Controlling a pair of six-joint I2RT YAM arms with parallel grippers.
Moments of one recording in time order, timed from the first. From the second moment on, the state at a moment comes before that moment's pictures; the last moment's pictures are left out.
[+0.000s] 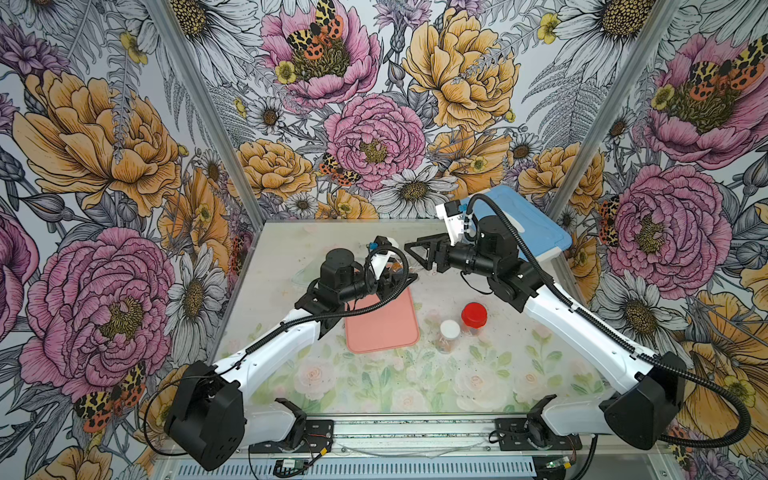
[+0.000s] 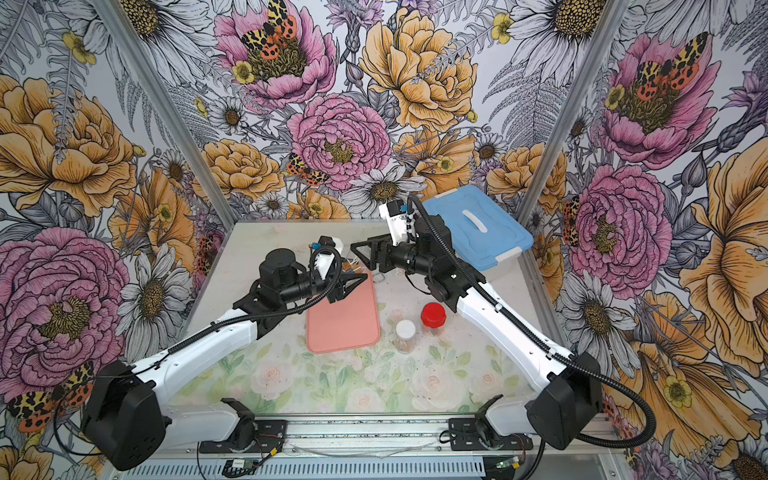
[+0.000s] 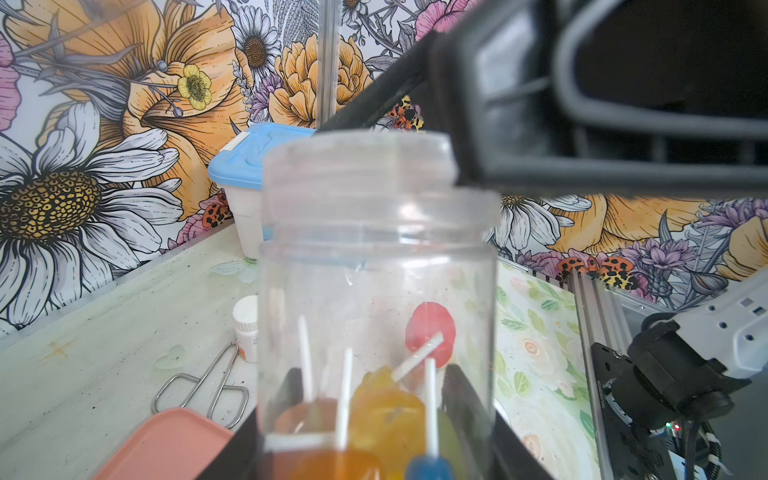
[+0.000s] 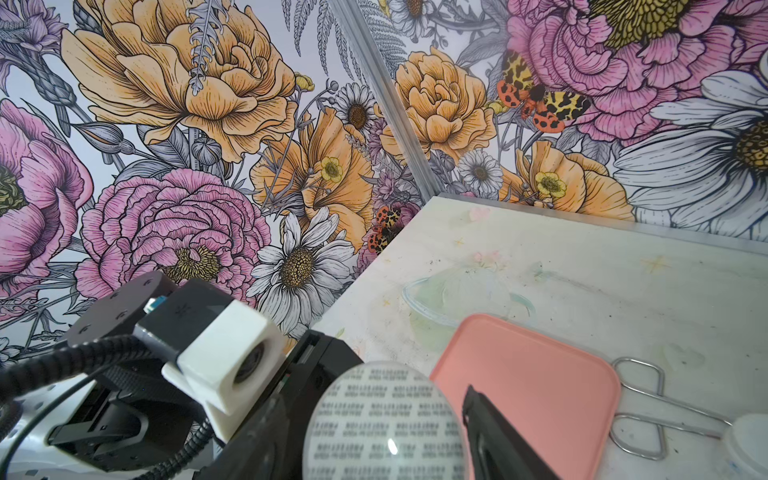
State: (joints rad) left arm -0.55 1.28 0.89 0.17 0.55 -0.06; right arm 0.58 1.37 1.29 -0.15 -0.48 0.43
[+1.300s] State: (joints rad) left arm -0.55 1.26 0.89 0.16 0.58 -0.05; right arm 0.51 1.38 1.29 -0.17 -0.67 0.41
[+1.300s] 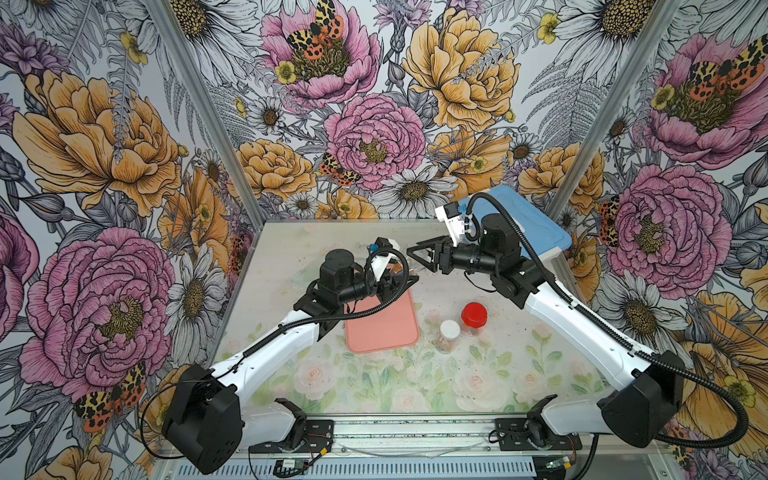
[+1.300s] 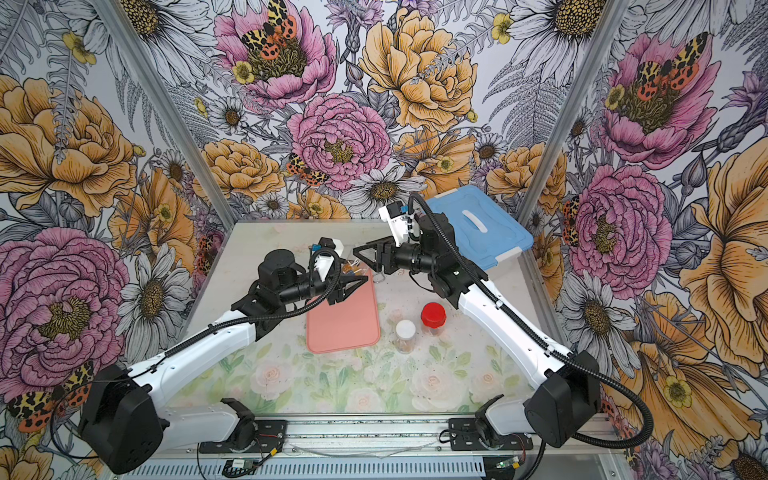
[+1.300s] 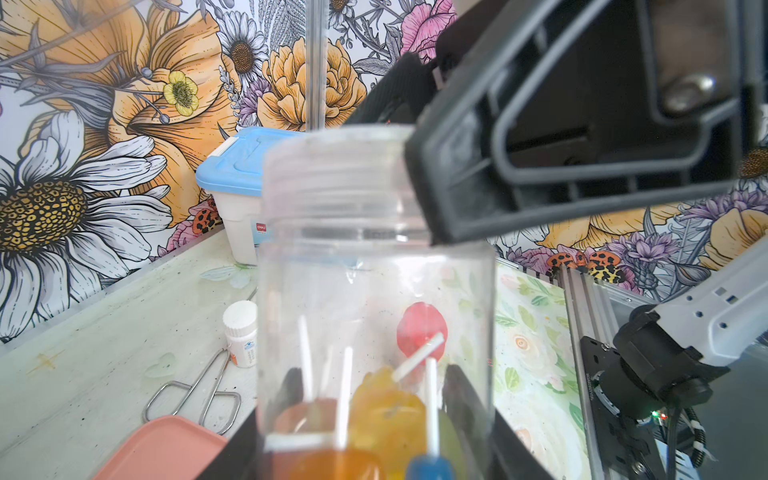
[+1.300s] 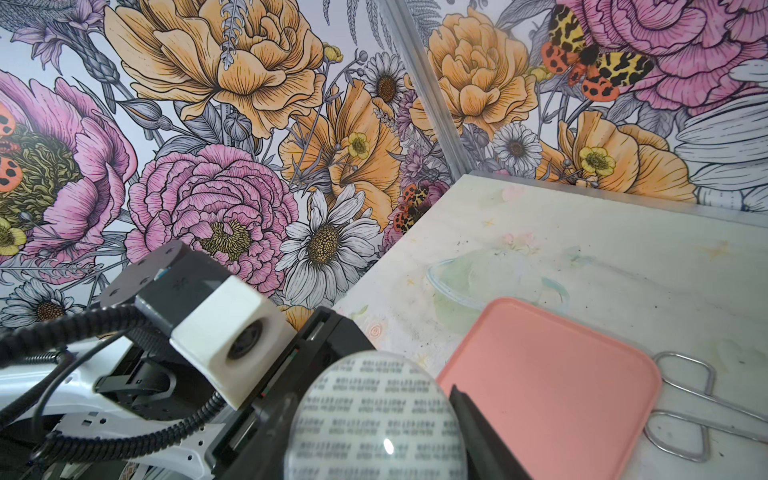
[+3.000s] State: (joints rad) left arm -0.57 1.31 0.88 0.21 0.55 -0.04; right arm 0.50 1.42 1.40 -0.39 -0.65 0.32
